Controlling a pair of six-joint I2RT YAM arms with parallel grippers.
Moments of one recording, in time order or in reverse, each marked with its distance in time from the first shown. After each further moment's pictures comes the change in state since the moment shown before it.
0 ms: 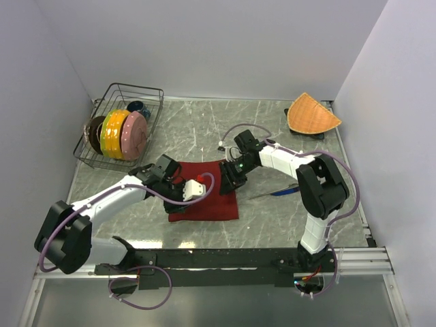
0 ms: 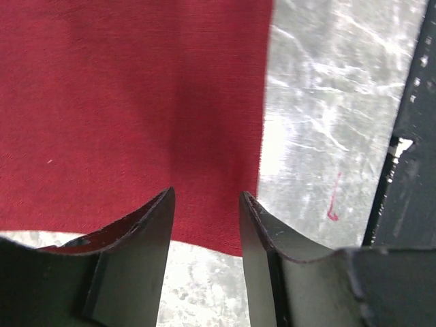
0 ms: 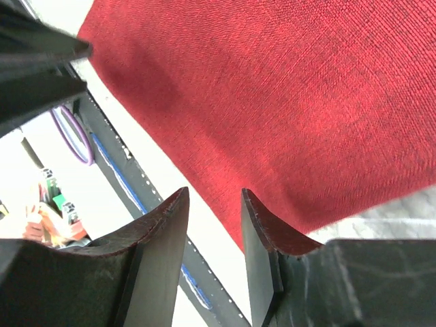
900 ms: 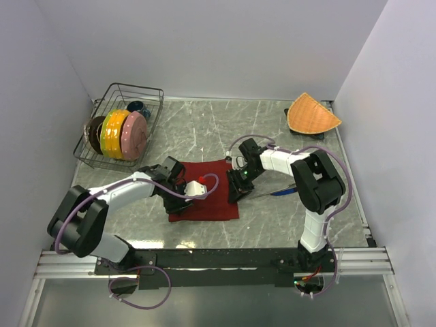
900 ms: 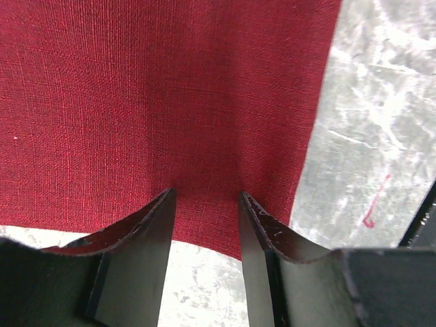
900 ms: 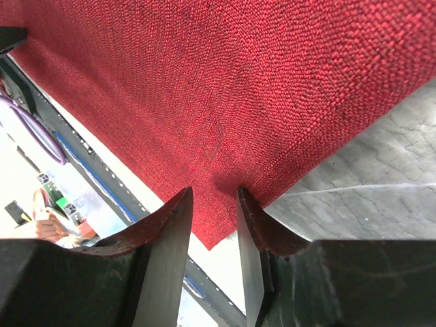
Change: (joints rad) left arm 0.017 0.135 -0.008 0.057 -0.113 -0.042; right arm -0.048 0.051 -0.087 -0.014 0.064 0.004
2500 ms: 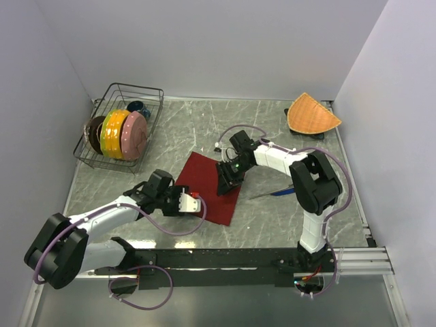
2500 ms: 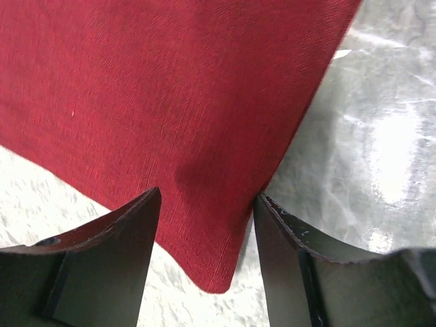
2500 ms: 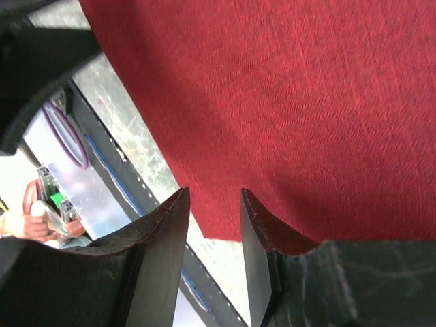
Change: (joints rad) left arm 0.003 -0.262 -0.295 0.400 -0.026 0.230; right arm 0.067 0.000 0.123 0.002 -0.054 -0.004
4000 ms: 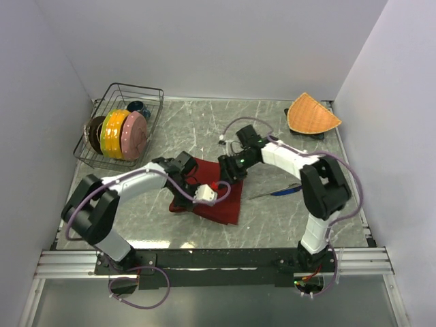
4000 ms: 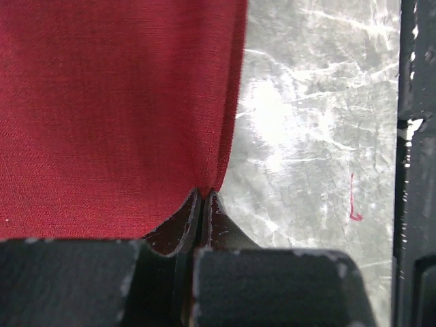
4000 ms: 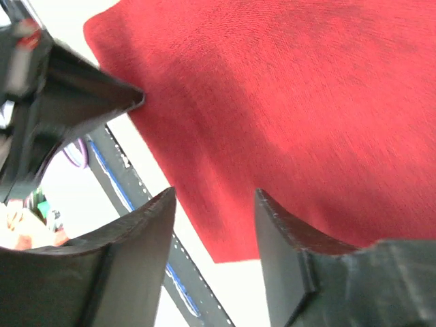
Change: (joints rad) left arm -0.092 0.377 0.459 -0.540 0.172 0.047; right arm -0.028 -0.052 0.008 0.020 -0.006 -0.034
